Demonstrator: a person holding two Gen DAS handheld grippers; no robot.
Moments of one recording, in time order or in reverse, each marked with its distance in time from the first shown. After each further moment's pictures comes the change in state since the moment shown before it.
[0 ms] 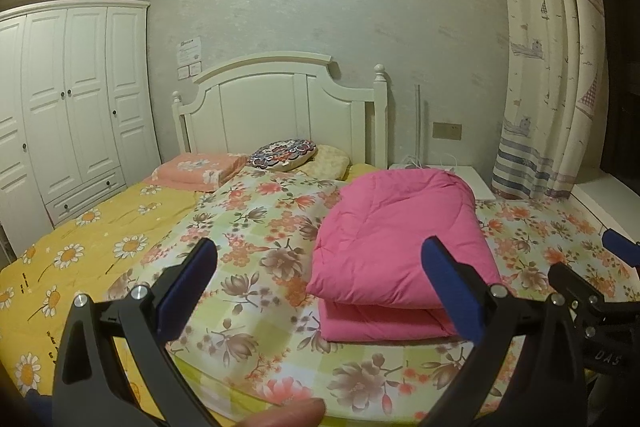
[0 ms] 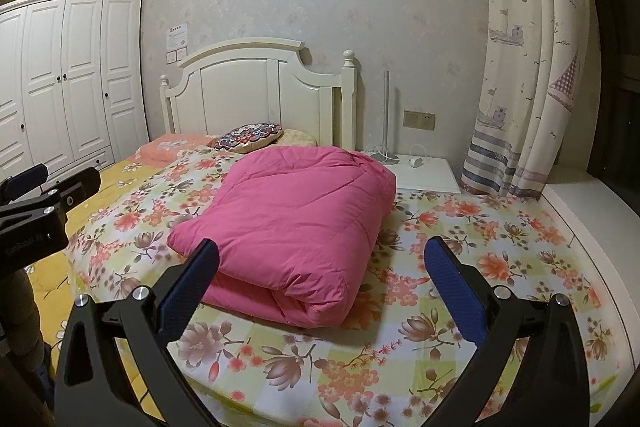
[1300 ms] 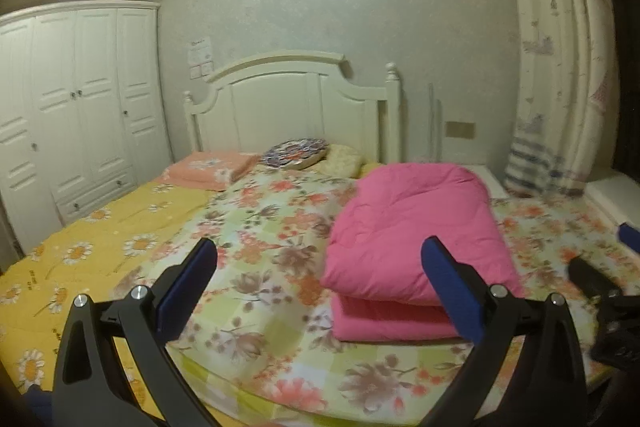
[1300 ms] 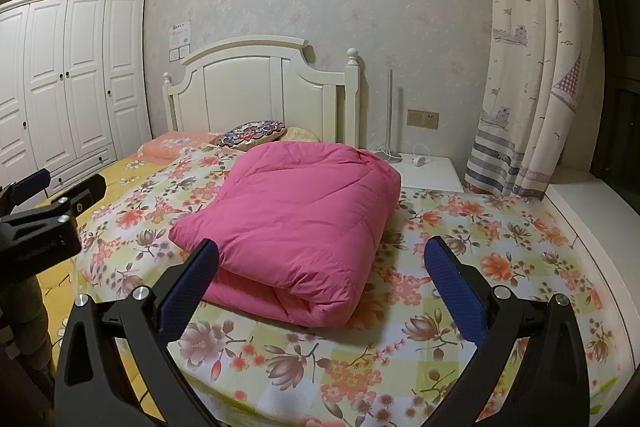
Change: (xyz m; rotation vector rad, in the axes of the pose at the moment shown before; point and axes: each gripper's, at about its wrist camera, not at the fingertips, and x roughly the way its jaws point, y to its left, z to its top) left arm 0.004 0.000 -0.014 0.013 0.000 0.056; right arm 0.003 0.002 -0.002 -0.007 0.007 0.008
